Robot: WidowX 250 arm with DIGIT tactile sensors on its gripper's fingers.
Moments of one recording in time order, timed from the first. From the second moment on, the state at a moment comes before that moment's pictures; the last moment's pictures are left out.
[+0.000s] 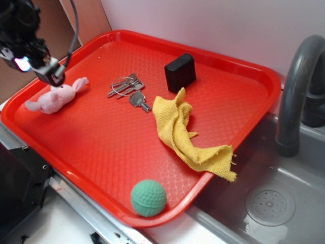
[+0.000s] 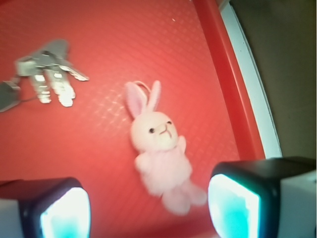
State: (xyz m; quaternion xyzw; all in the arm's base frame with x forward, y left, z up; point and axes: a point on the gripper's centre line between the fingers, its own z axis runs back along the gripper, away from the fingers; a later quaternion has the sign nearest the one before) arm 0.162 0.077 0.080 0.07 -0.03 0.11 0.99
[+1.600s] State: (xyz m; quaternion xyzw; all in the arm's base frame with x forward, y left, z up) arm 0.185 0.048 0.136 -0.02 -0.03 0.07 1.00
